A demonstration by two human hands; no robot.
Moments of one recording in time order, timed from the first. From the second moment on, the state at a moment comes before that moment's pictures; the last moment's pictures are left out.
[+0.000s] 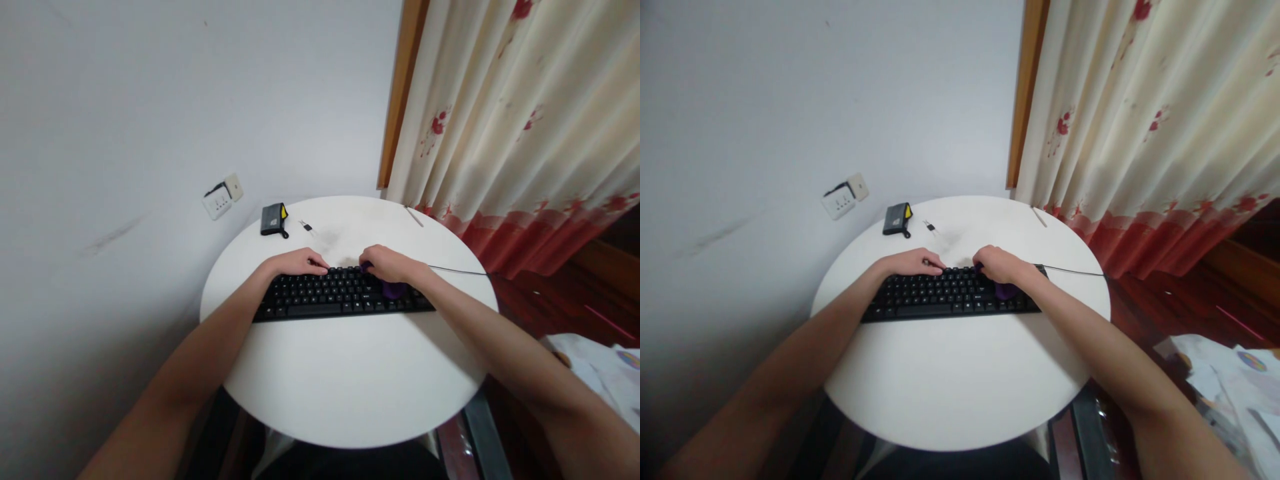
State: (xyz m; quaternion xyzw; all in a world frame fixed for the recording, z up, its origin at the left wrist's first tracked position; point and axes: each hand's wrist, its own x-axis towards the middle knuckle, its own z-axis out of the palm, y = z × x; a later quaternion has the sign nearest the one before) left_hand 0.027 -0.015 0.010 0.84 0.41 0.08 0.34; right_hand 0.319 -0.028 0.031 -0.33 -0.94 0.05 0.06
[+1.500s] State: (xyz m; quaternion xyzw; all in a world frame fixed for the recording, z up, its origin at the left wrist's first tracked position) left_hand 0.024 -0.011 0.007 0.85 0.39 0.07 0.33; right_hand 0.435 -0.057 0.006 -0.49 -0.86 -0.03 0.12
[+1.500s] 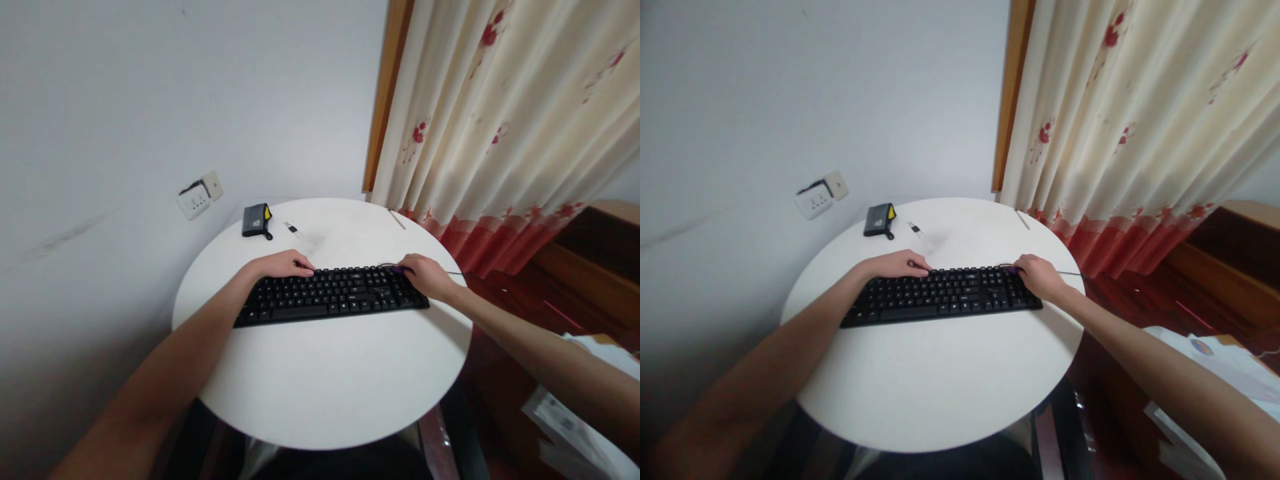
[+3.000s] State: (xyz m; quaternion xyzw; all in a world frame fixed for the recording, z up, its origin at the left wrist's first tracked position) left_hand 0.026 -0.015 0.014 0.86 0.39 0.06 0.32; right_hand 0.407 -0.113 -0.024 -0.54 -0.78 0.08 0.31
